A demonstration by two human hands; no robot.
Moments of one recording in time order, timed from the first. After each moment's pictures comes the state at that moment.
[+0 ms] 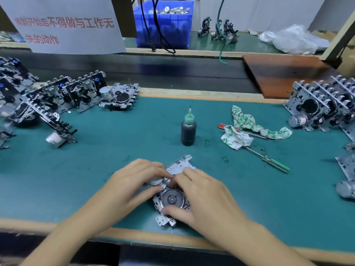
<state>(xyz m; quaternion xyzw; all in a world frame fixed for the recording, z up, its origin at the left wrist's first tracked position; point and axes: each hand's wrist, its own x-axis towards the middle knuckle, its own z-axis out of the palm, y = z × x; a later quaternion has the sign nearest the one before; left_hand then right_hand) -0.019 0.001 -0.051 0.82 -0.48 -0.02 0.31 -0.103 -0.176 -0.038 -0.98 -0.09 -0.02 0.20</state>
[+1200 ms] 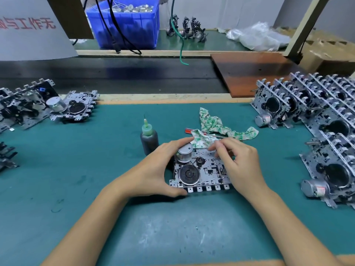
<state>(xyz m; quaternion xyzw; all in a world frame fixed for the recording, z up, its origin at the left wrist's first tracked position) 0.028 -0.129 -0.069 0.76 -0.51 -0.17 0.36 -0.077 -0.323 -0.074 -0.88 0.10 -0.29 0.37</state>
